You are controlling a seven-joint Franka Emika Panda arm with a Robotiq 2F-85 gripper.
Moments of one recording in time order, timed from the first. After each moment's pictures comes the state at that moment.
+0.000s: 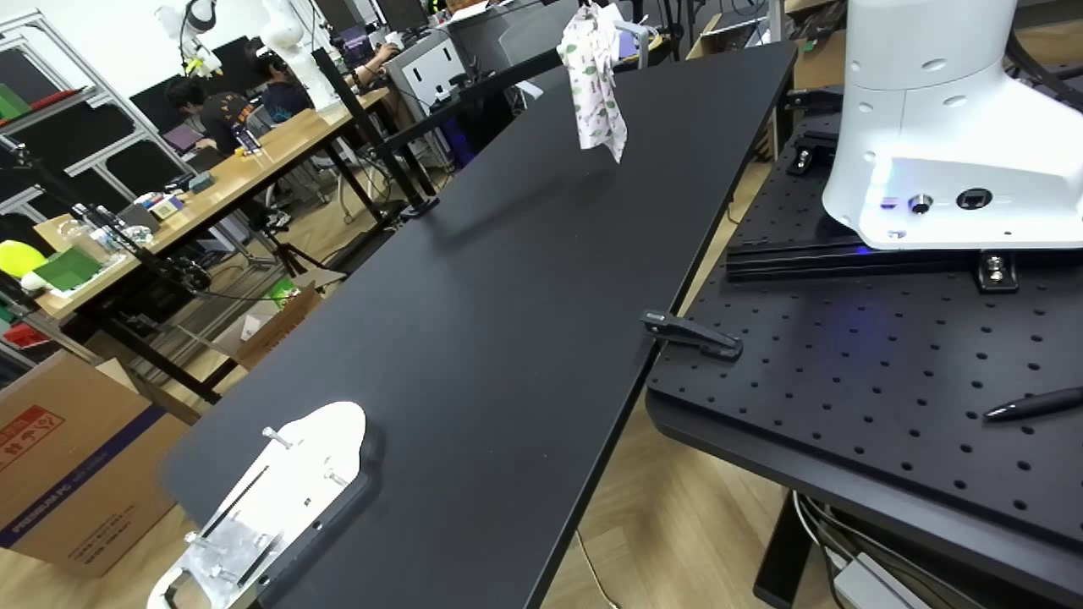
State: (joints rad) arm -0.26 -0.15 -0.13 -2.42 -0.06 2.48 0.57
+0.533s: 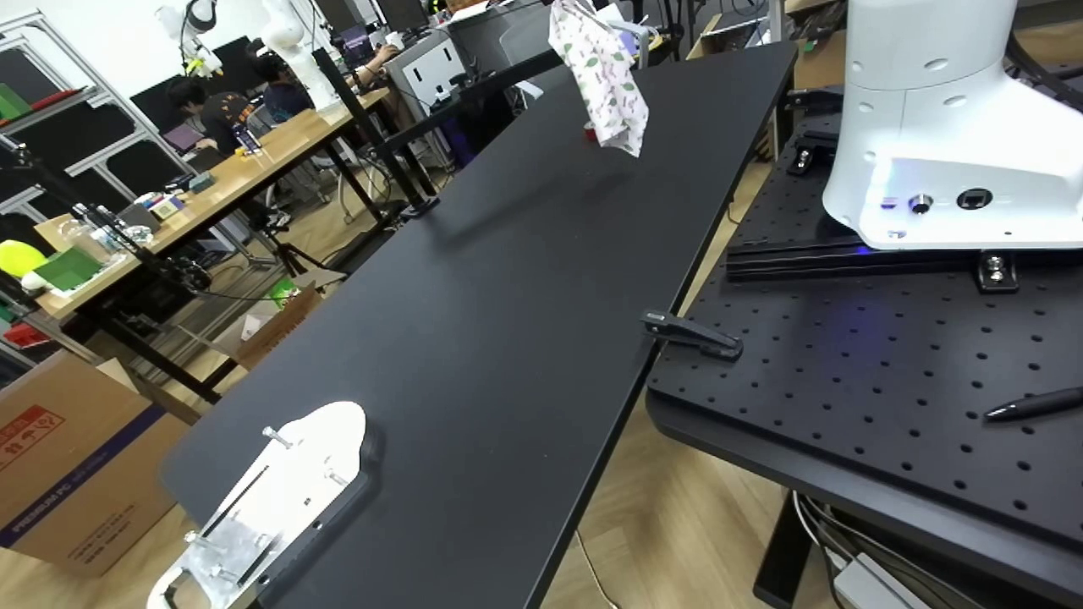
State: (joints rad) arm -0.24 -0.12 -0.10 -2.36 -0.06 2.51 0.63
